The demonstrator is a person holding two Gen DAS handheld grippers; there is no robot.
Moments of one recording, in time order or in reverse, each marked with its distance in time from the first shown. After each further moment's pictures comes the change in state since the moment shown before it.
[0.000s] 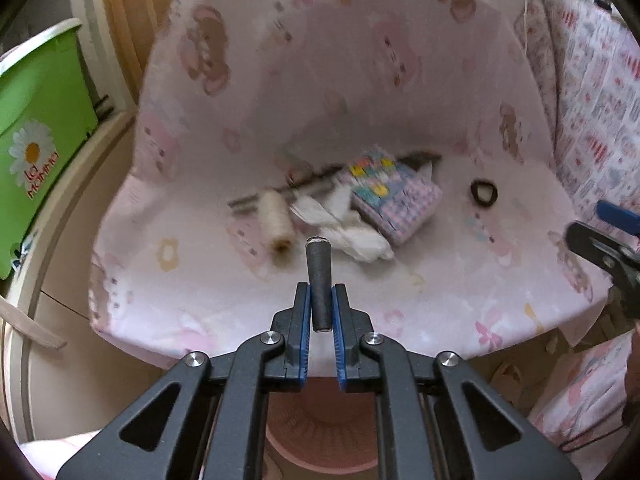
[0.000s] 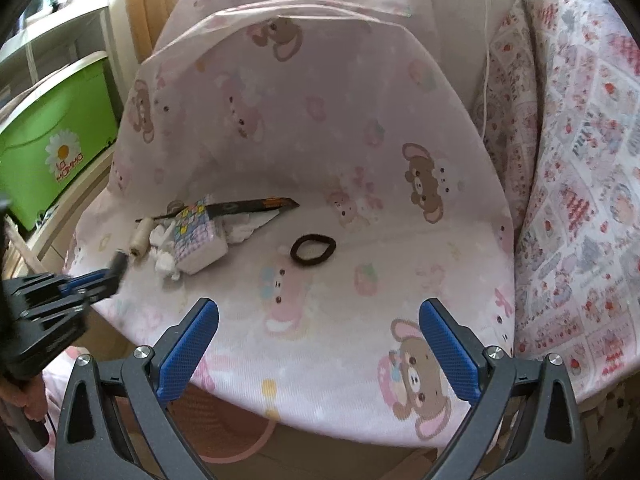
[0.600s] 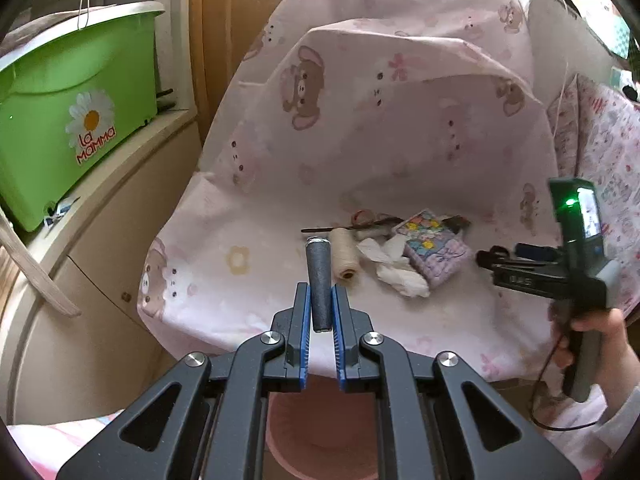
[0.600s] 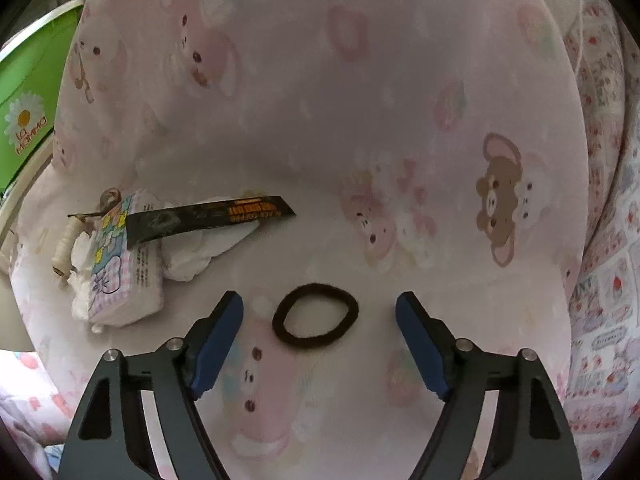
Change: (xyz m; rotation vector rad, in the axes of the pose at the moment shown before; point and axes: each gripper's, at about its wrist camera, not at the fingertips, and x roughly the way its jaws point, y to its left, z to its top) left arm -0.042 0.046 -0.008 -0.202 -0.122 0.029; right arm 0.120 0.014 0.041 -0.098 0.123 -0.026
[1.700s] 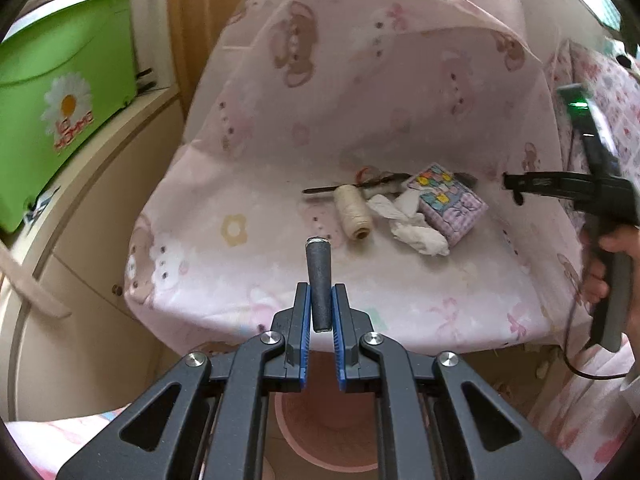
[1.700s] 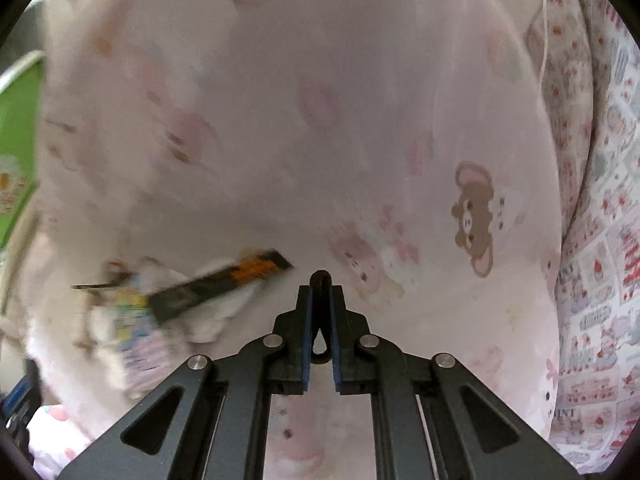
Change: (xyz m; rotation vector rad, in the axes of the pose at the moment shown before) left arm 0.024 0.022 -0.023 0.067 0.080 -0.037; right arm -0.019 0.024 0.060 0.143 -0.056 -0.028
